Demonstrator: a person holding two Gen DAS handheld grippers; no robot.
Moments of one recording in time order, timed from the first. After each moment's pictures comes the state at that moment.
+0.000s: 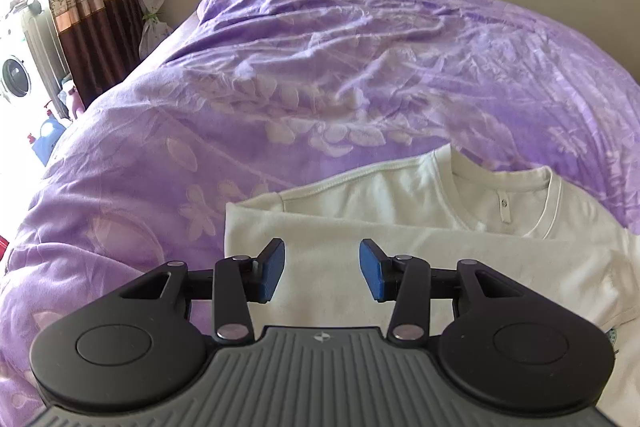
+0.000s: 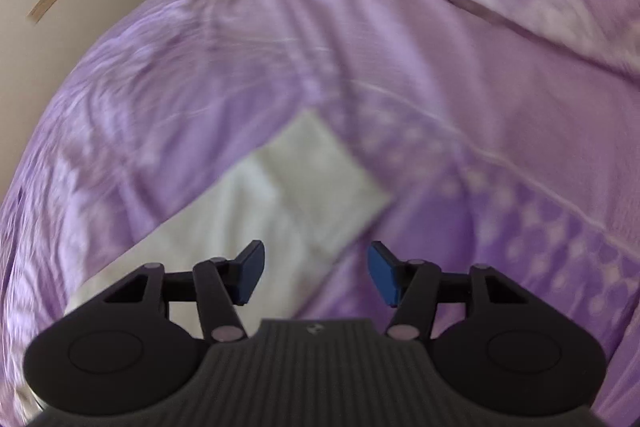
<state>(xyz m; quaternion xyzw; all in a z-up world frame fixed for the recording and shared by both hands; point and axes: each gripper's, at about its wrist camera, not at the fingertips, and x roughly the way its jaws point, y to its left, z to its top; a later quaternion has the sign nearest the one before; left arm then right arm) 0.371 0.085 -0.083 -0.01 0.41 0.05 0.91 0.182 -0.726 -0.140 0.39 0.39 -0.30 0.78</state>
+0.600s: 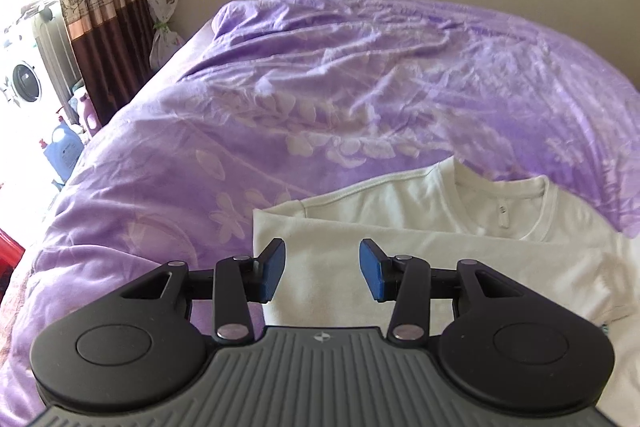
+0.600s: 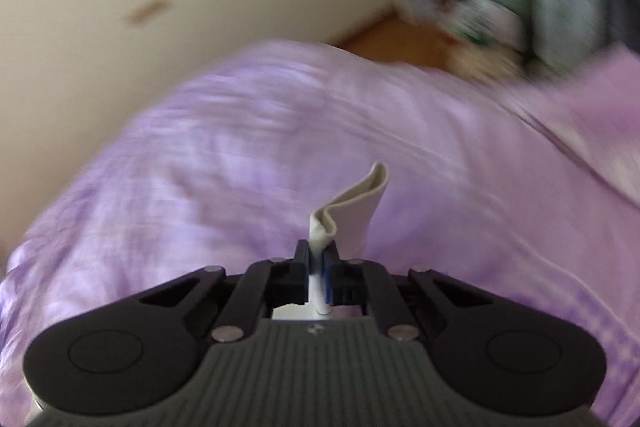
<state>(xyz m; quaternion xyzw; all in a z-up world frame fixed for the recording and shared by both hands) 0.340 0.099 -0.050 -0.01 0.39 0.05 0.92 0.223 -0.634 -0.003 0.28 0.29 -0.19 0.90</state>
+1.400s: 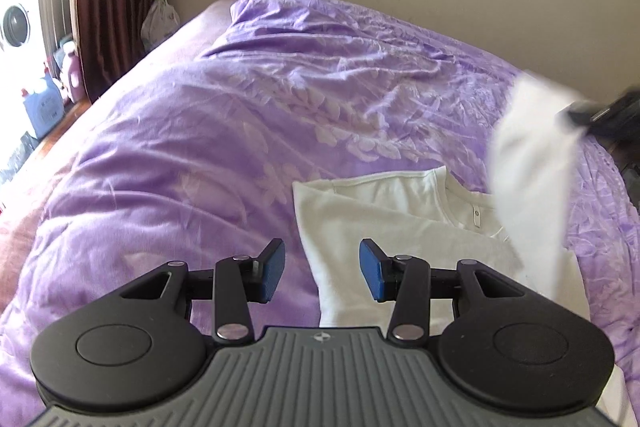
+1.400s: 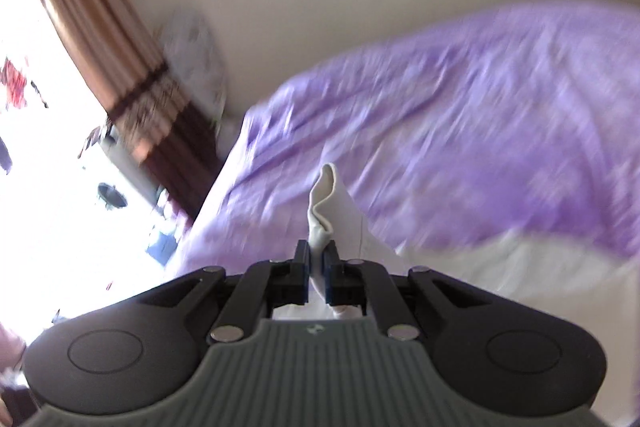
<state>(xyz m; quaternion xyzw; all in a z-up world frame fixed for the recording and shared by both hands) 0.281 0.190 -0.035 -0.12 0.39 0.00 0.91 0.377 -0.097 0.040 0.20 0.36 0.18 0.89</state>
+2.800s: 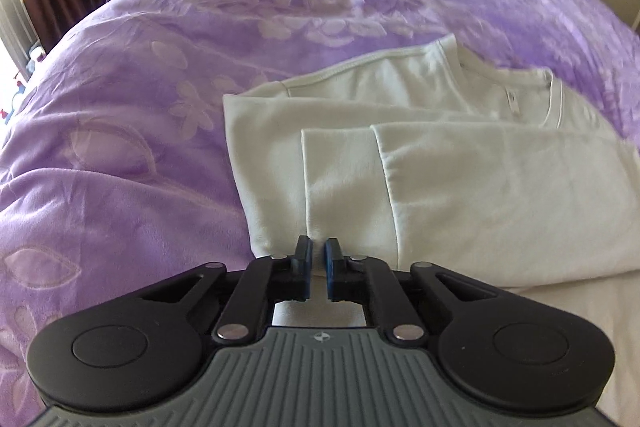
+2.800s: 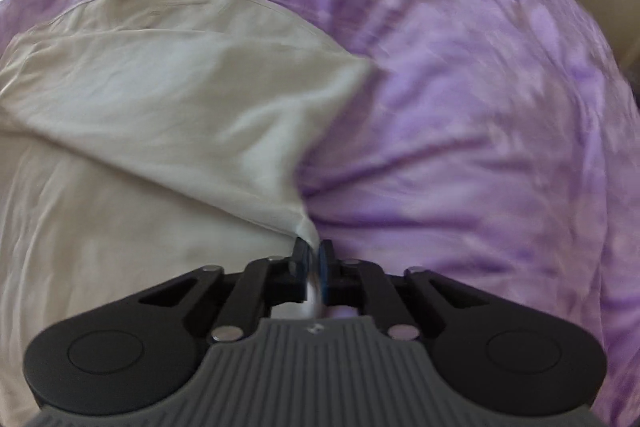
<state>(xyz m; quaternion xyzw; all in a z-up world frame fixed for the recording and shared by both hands) 0.343 0.112 -0.131 0.01 0.50 0.00 0.87 0.284 -0.348 -0.144 -0.04 0.53 0.05 0.85</state>
